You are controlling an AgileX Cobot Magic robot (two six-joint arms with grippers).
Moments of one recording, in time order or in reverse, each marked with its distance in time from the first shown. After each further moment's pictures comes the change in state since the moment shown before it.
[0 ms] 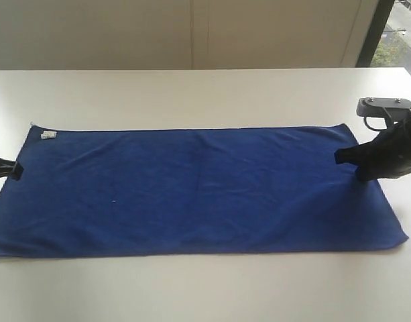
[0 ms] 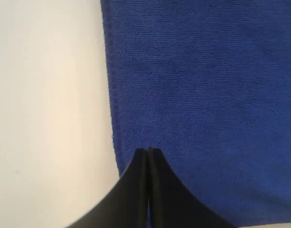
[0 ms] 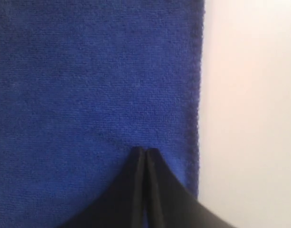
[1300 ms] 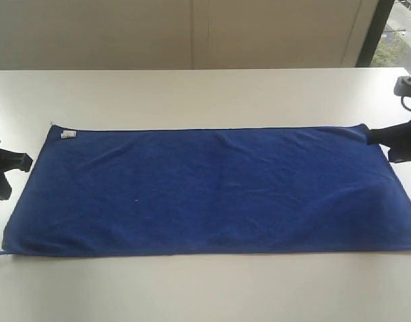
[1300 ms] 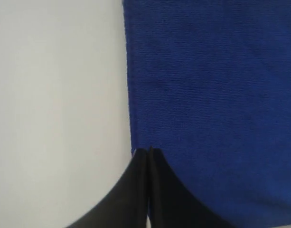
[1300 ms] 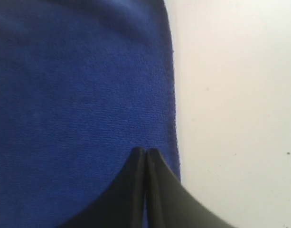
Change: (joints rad) left arm 0.000 0.000 0.000 -0.154 -0.033 0.111; right arm -0.098 -0.112 0.000 -0.026 0.004 0.033
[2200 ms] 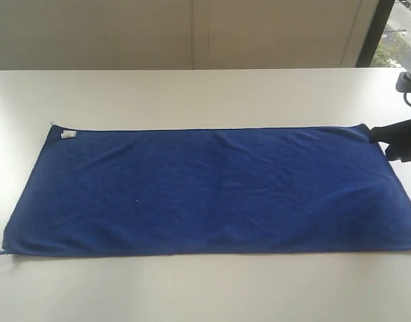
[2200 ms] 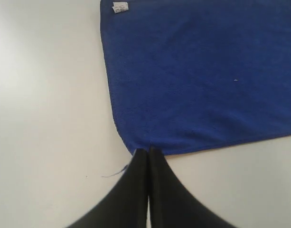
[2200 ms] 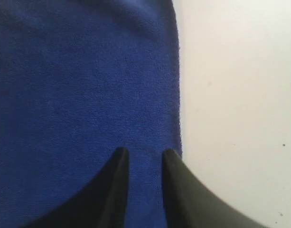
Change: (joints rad) left arm 0.000 -0.992 0.298 -0.011 0.155 0.047; right arm 0.000 -0.030 0.000 -0.027 0.048 0.004
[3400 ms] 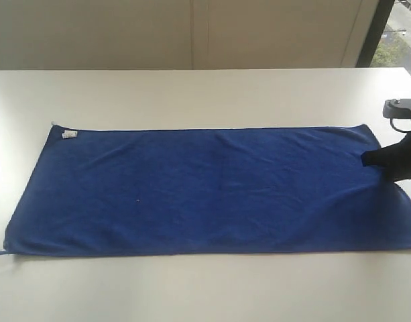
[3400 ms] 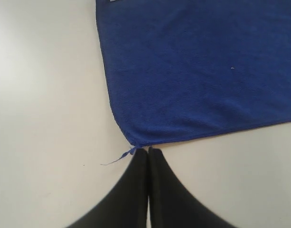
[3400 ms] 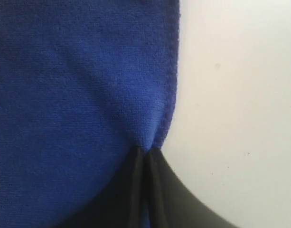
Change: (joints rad) left arm 0.000 -0.032 0.004 0.000 0.052 0.003; right arm -0.002 0.147 -0.002 -0.050 -0.081 -0.023
